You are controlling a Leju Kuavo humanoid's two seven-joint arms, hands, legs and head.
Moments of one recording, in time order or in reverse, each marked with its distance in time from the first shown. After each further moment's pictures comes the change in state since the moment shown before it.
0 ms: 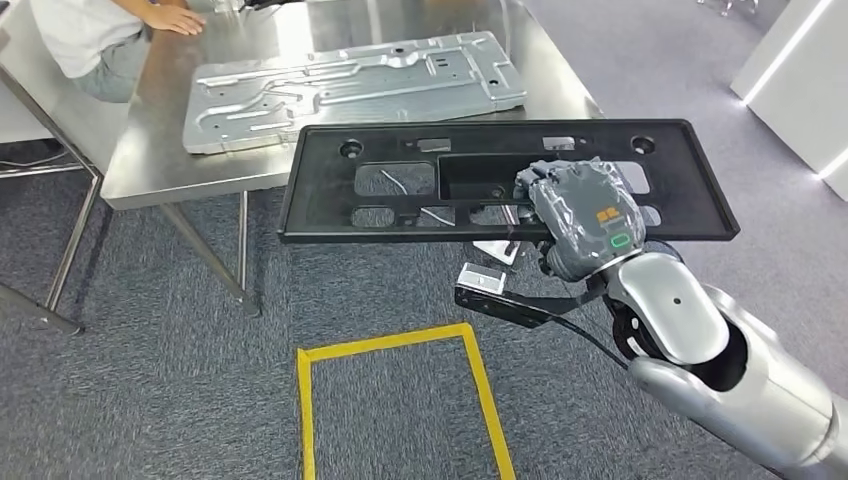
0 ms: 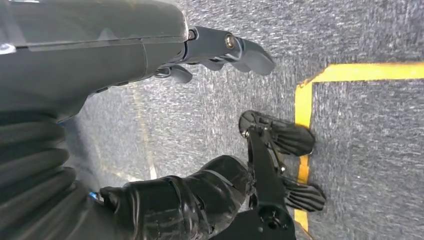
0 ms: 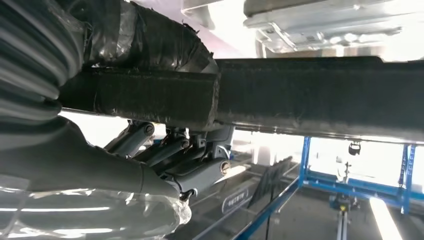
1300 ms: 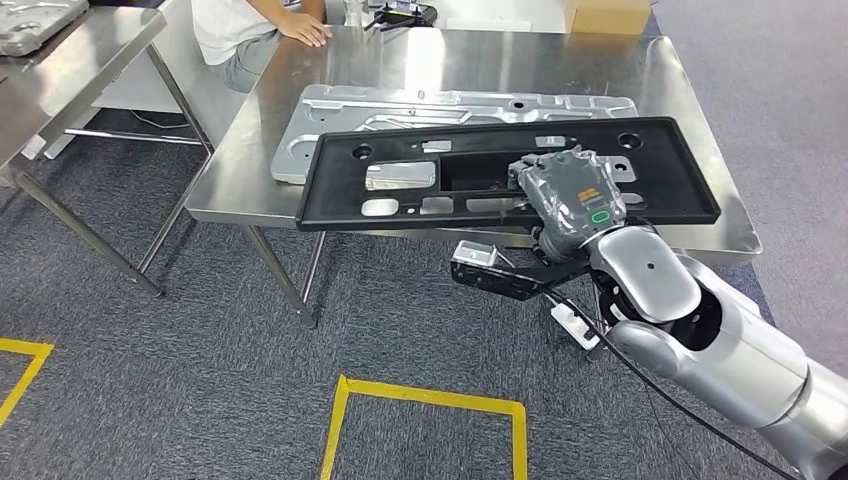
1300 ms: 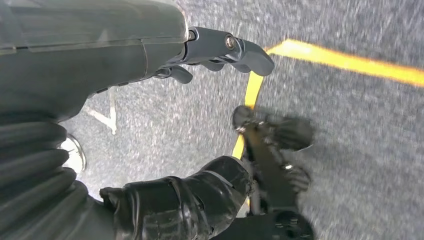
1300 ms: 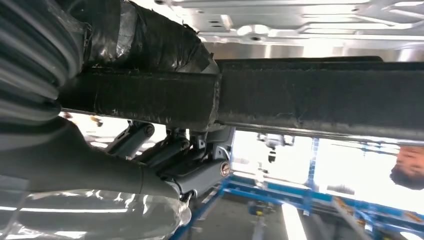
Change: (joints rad) left arm -0.003 0.007 -0.002 0.003 0.013 -0.006 0.001; right arm -0.090 0.039 0.072 0.163 -0.058 -0.009 -0.037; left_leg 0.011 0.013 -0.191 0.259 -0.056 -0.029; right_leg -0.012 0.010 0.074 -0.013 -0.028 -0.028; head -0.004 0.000
